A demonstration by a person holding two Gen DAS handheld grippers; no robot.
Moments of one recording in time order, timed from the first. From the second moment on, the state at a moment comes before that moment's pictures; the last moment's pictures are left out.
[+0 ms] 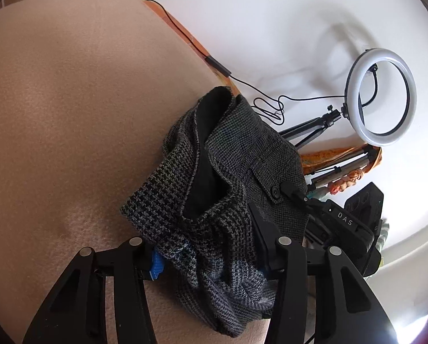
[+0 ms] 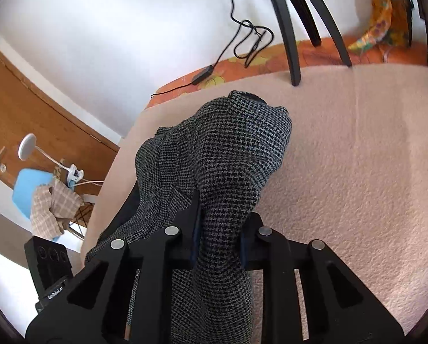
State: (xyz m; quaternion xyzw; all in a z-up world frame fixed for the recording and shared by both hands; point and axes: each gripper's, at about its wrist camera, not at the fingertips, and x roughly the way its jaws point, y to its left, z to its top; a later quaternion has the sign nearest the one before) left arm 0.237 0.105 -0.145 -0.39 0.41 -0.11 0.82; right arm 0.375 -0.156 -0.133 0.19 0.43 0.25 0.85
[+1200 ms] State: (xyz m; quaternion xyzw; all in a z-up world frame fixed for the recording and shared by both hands) left arm 0.232 -0.107 -0.049 -0.24 0.35 -0.33 0.84; right arm 0.269 -0.332 -0.008 0.07 0.30 0.15 0.94
